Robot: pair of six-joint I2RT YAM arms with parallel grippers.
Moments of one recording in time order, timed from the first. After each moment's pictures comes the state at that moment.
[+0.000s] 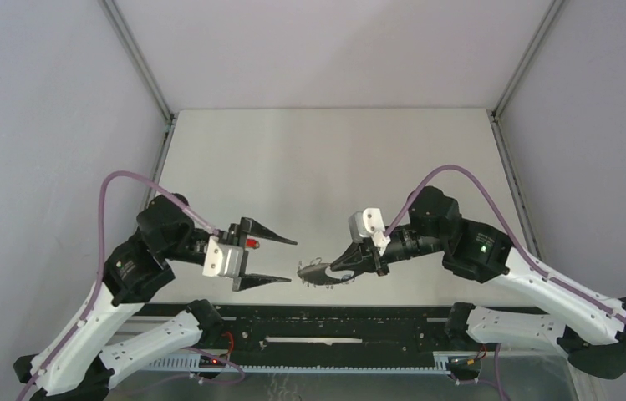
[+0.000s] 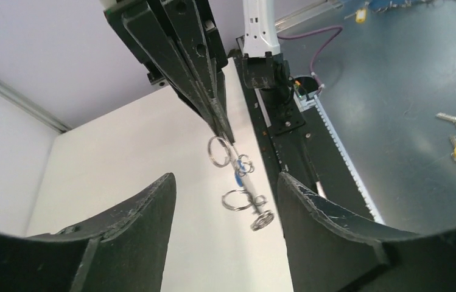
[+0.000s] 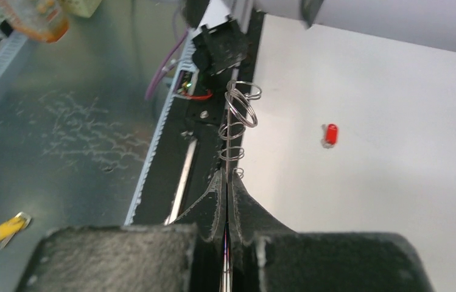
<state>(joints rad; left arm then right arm) -0.78 0.70 1.10 -0.57 0.91 0.47 1.05 0.93 1.09 -0.43 -0.62 -0.27</state>
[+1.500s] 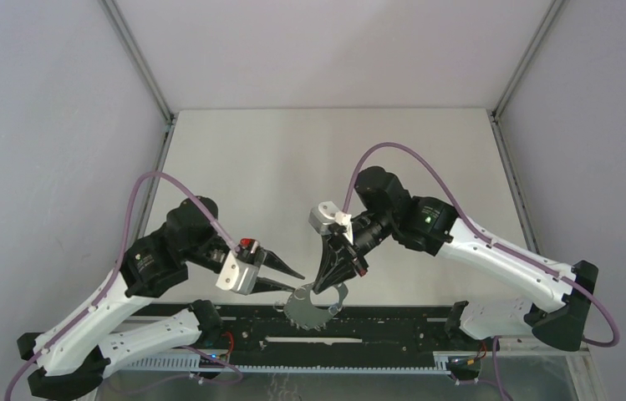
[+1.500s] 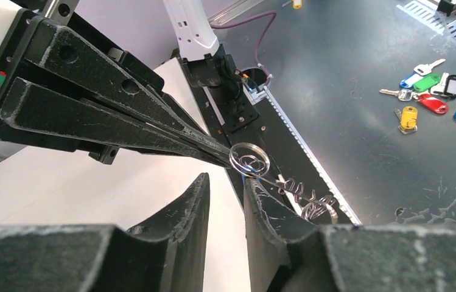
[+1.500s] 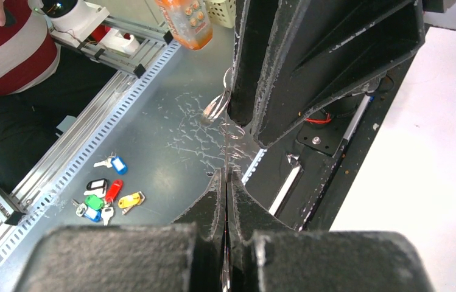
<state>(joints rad) -0.92 0.75 1.09 -0.67 0.97 0.61 1.00 1.25 1.27 -0.51 -1.14 -0.23</state>
